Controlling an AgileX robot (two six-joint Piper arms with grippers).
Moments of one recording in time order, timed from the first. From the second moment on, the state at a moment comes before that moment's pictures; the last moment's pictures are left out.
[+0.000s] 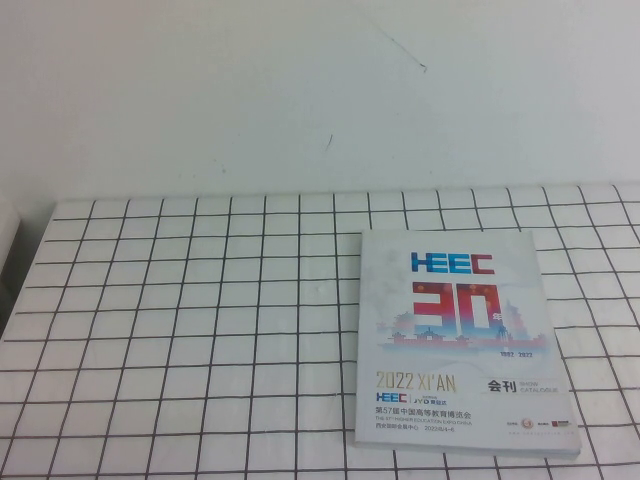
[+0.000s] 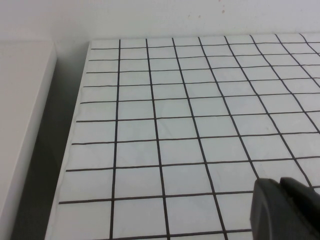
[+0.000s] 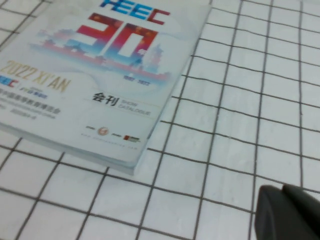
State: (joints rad) right arm 0.27 0.29 -0.22 -0.11 0.58 0.02; left arm -0.09 -0.01 0.02 -0.06 0.36 -0.03
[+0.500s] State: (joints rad) right arm -0.02 -0.01 0.02 -0.07 0.41 -0.06; left arm -0.09 -0.01 0.02 -0.06 0.36 -0.04
